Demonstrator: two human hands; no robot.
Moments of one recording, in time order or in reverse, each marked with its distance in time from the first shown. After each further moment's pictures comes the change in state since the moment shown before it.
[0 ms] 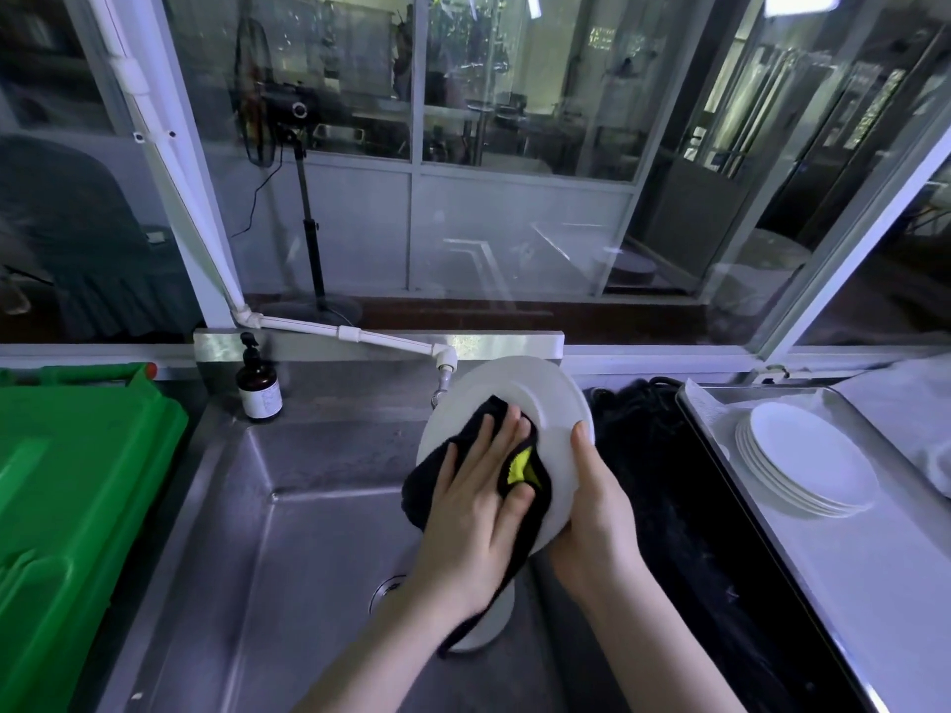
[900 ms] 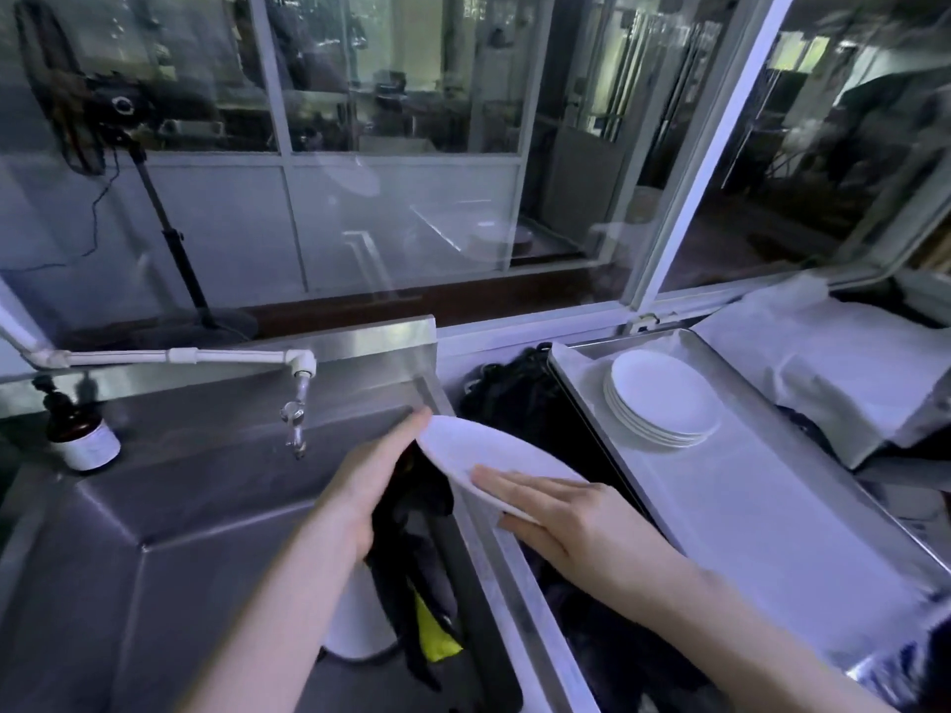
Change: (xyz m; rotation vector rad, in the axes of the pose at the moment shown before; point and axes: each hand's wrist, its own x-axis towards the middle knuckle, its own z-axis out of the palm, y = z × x) left_hand 0.070 0.054 0.056 -0.716 -0.256 -1.076; right_hand -0.030 -0.098 -0.159 -1.656 -0.426 -0.825
